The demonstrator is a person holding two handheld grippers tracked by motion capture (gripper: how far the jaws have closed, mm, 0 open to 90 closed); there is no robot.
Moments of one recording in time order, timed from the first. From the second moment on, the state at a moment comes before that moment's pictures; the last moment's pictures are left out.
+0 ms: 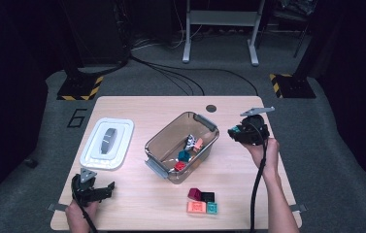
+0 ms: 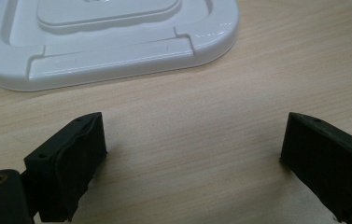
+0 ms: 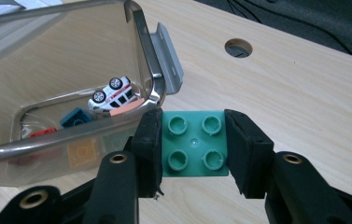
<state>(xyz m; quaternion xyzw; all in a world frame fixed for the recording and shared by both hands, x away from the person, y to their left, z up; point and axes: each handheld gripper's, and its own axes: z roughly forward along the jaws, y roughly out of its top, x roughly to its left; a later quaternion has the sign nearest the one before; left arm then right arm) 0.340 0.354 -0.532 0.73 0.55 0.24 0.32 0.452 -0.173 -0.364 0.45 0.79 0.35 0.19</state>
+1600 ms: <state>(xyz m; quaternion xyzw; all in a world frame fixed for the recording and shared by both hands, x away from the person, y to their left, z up) 0.339 0.355 -0.531 0.73 0.55 0.24 0.32 0.455 -0.076 -0.368 0.36 0.85 0.36 0.14</state>
